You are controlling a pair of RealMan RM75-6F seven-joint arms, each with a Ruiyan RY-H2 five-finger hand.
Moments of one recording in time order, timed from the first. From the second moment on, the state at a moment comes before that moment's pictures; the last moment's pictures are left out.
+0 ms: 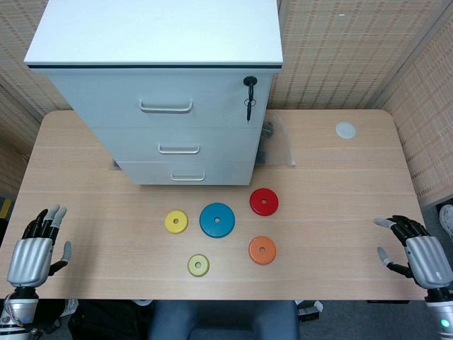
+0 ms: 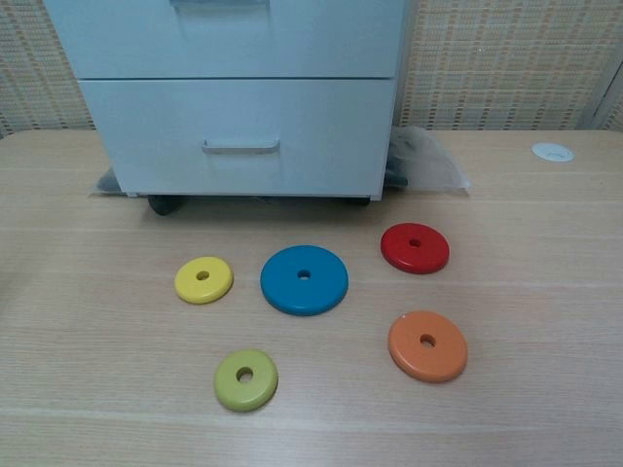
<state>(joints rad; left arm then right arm) -0.12 -1.24 -0.06 -1.63 1.46 1.48 0.26 0.07 -1.14 0.00 -1.44 -1.62 1.53 0.27</state>
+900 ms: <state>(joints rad) -0.28 -1.14 -0.12 -1.65 1.63 1.42 -0.10 0.08 -1.13 0.01 -1.46 -1.63 1.54 0.26</state>
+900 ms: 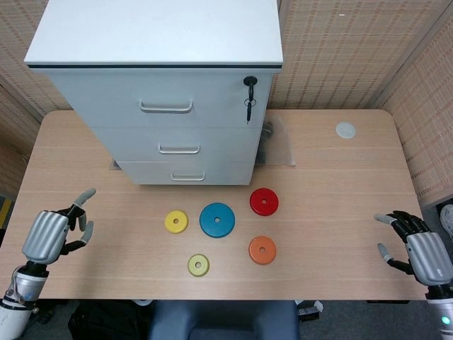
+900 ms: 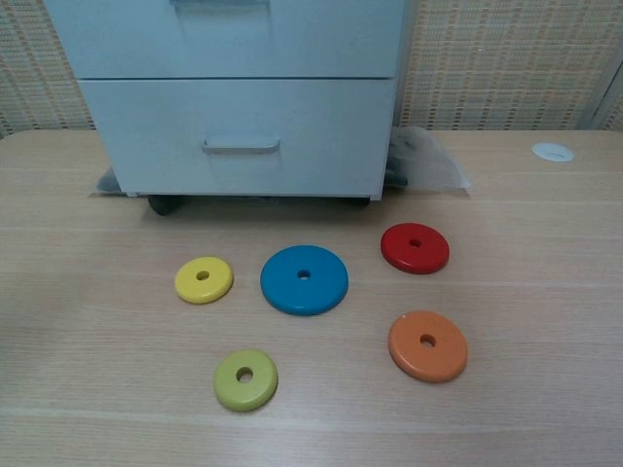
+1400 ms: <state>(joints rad) -0.56 -1.08 -0.22 -1.74 1.68 1.21 -0.23 0.09 -1.12 0.02 -1.46 -1.63 1.52 0.25</state>
